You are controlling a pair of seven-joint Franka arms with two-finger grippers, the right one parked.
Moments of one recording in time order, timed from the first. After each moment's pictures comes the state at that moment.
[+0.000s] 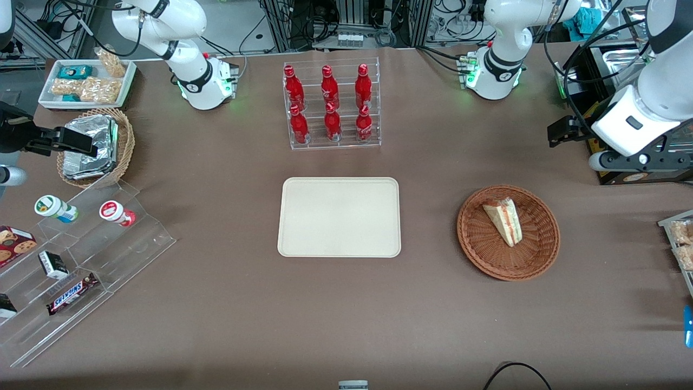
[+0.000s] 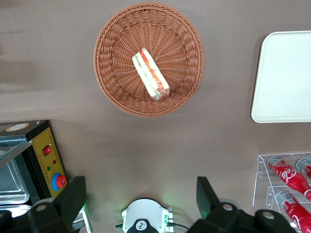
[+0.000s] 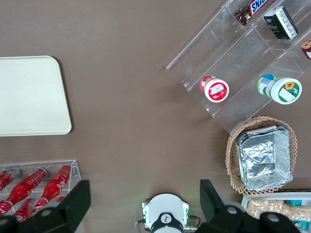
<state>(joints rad) 0.08 0.08 -0.24 -1.46 0.02 1.33 -0.11</state>
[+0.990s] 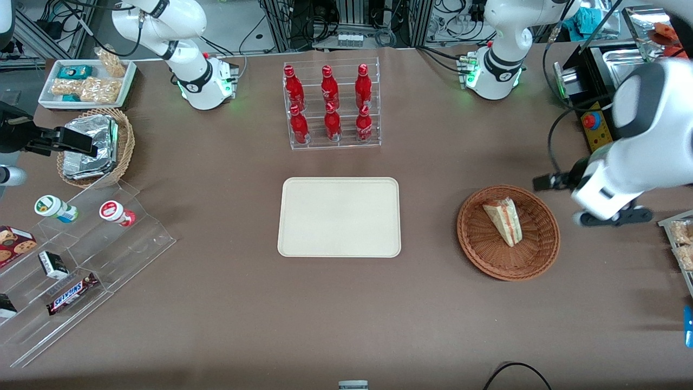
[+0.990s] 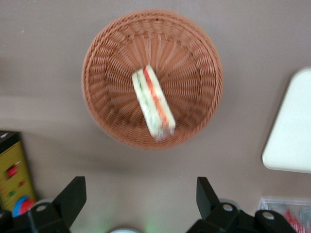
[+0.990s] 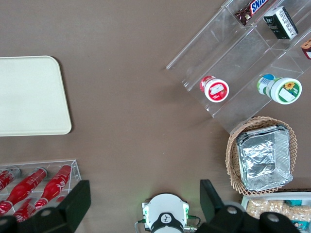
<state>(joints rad) 0.11 0.21 -0.24 -1.66 0.02 1.65 -0.25</state>
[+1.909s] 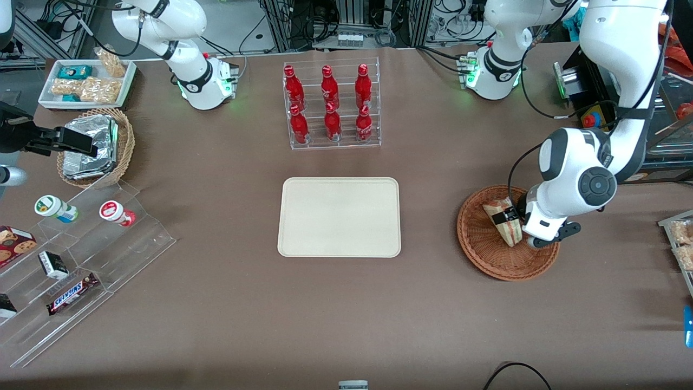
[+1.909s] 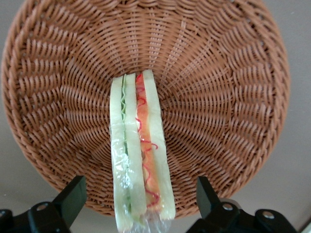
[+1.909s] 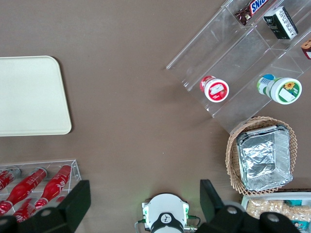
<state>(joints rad) 0.11 0.33 -0.24 -2.04 0.02 2.17 -0.50</state>
